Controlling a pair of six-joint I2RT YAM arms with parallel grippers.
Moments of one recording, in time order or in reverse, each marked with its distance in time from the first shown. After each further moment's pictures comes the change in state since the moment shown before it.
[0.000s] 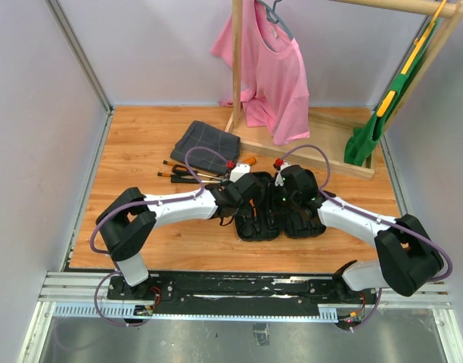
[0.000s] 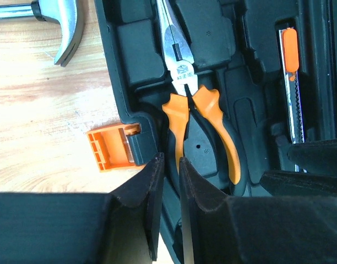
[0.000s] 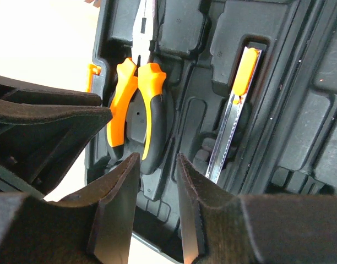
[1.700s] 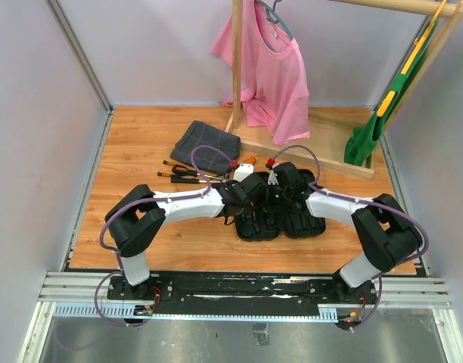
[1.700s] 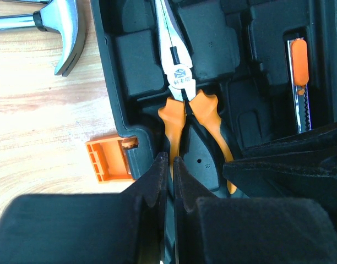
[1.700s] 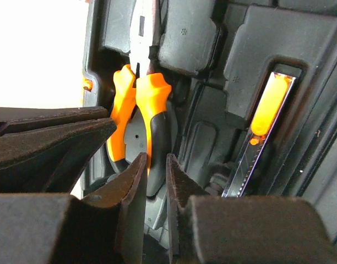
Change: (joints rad) left arm -0.007 0.073 0.057 -0.040 -0.047 0.007; right arm -0.013 0.198 0.060 0.076 -0.091 0.006
